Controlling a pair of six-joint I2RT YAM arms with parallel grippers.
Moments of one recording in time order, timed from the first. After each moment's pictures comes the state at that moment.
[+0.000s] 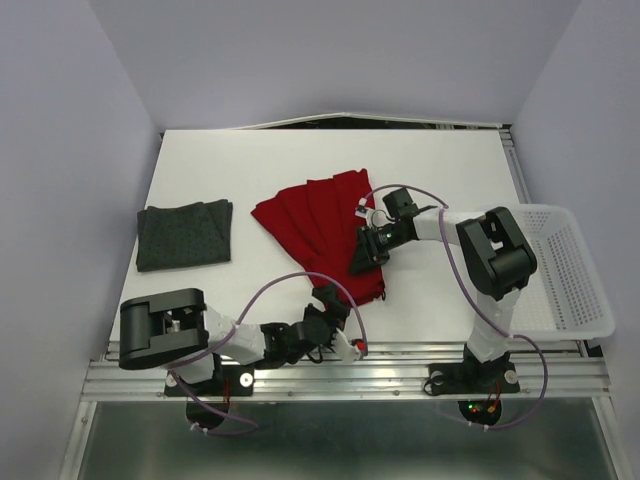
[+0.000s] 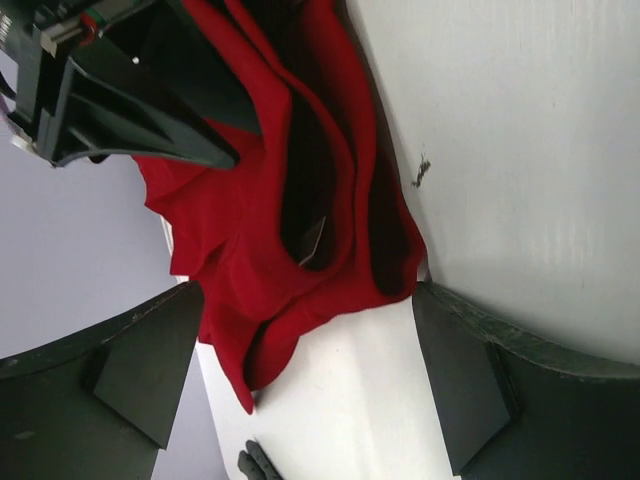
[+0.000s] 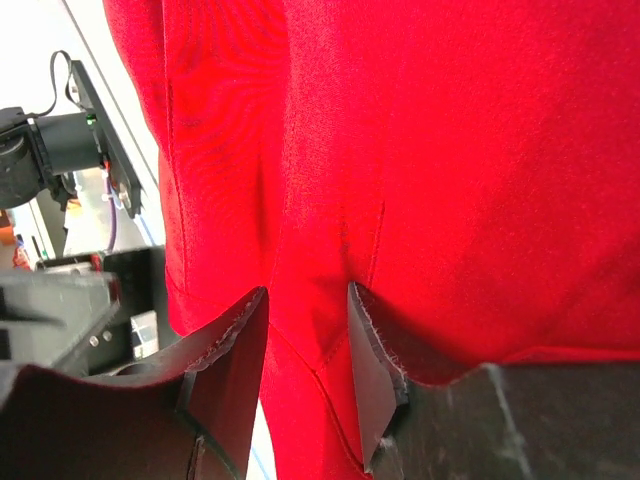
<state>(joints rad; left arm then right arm) -1.37 1.42 0.28 0.59 -0.50 1.02 0.40 1.94 1.10 -0.33 -0.89 0.16</state>
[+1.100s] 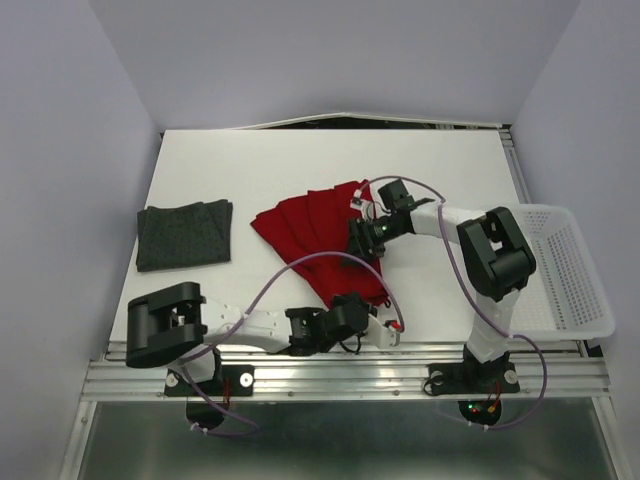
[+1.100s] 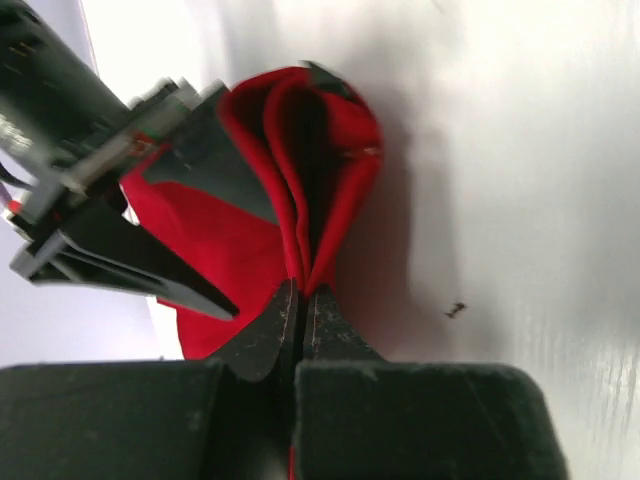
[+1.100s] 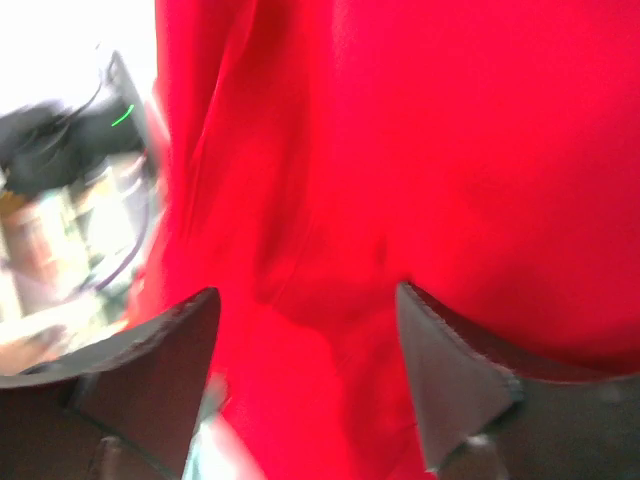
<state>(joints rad) -1.40 1.56 0.62 0.29 -0.53 0.83 0.42 1.93 1.12 -0.35 -0.94 0.18</state>
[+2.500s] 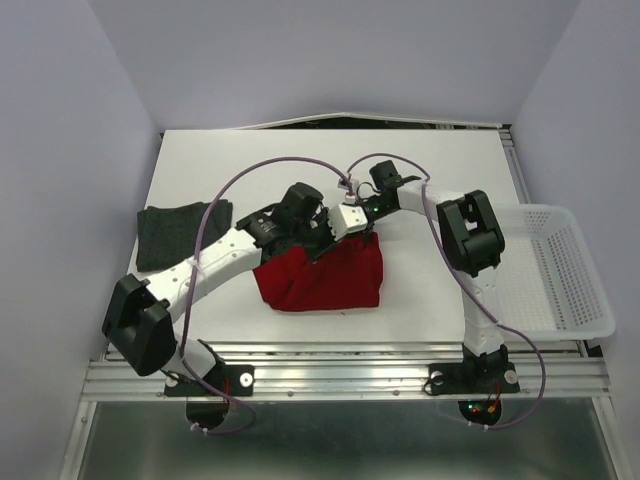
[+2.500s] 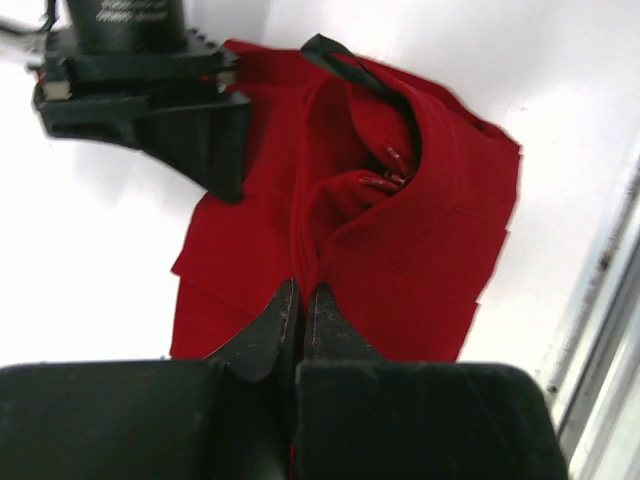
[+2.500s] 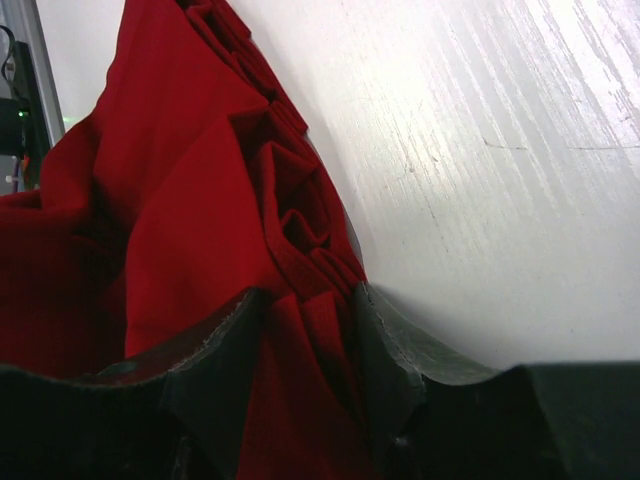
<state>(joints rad) -0.80 1.39 1.14 -0.50 0.28 0.42 0.39 2.23 1.58 -0.54 -0.92 -0.24</state>
